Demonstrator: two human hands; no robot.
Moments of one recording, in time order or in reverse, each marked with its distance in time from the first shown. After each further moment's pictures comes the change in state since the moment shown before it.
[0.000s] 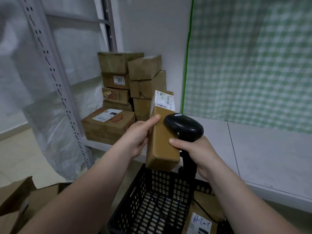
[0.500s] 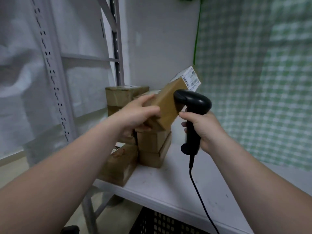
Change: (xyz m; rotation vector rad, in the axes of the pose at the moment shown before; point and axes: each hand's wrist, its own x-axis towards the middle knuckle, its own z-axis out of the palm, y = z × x) left_hand 0.030 0.142 -0.013 0.492 -0.017 0.425; right_hand 0.093 -0.122 0.021 0.010 0.100 -0.182
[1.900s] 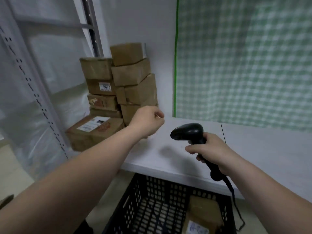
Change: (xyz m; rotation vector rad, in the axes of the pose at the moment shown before) left_hand -0.003 -0.071 0.105 0.589 0.038 0.076; right_hand -0.065 0.099 -0.100 -0.564 -0.075 0.285
